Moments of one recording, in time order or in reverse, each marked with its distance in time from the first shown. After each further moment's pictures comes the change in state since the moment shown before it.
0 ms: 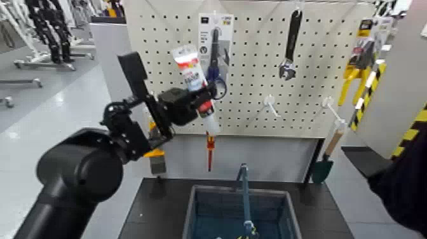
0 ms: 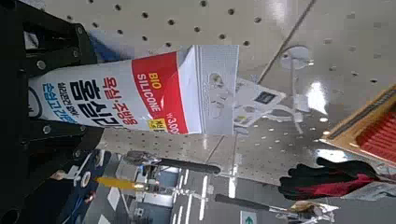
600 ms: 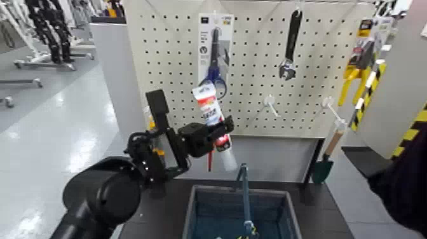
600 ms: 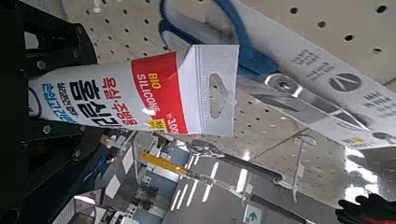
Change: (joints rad) left arm 0.065 -0.052 -0.036 0.091 0.047 0.055 -0.052; right arm -0.001 0.000 0.003 -0.003 0.000 0.002 0.000
